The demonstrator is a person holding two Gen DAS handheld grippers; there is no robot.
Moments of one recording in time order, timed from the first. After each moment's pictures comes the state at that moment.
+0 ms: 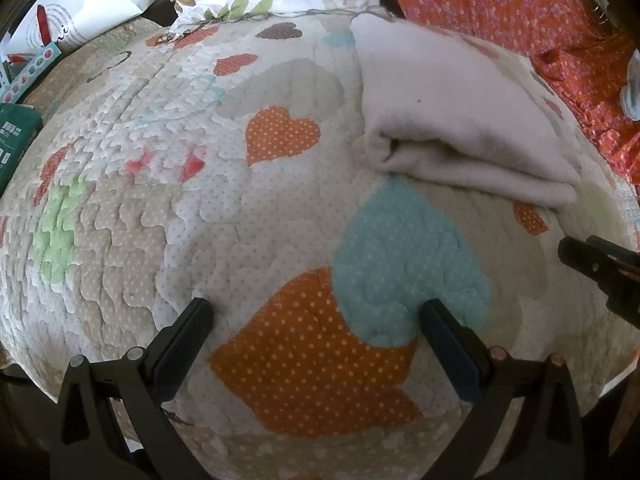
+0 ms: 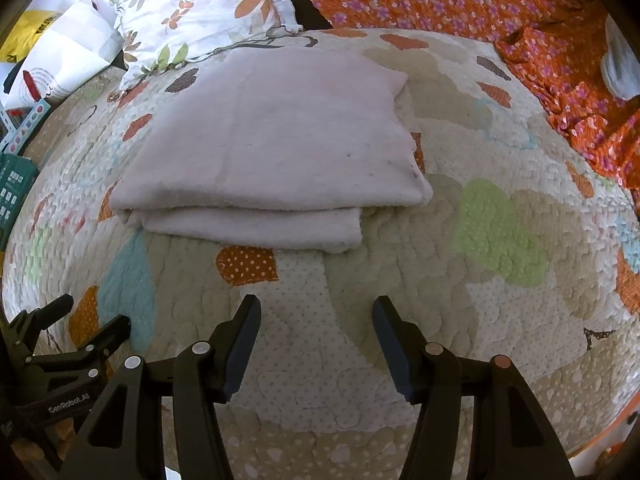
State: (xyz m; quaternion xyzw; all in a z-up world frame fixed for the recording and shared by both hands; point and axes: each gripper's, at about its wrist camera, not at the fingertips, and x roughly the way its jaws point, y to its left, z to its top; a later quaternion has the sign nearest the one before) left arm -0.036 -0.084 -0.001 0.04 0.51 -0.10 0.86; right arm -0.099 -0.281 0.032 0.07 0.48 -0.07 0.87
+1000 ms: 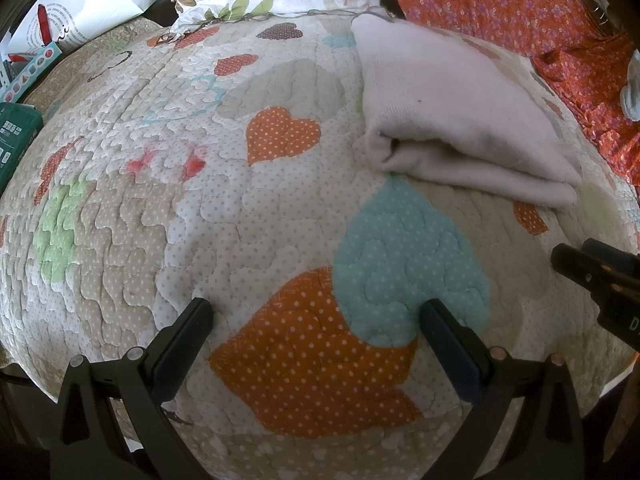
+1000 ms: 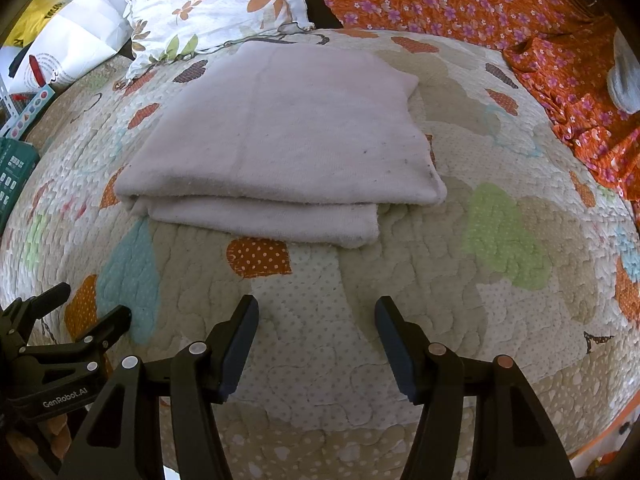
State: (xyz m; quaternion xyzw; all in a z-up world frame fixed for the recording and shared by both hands) left arm -0.035 -0.084 -0.001 0.04 0.51 -0.10 0.86; right arm -0.099 -0.273 0.030 0.06 0.48 -0.06 0.87
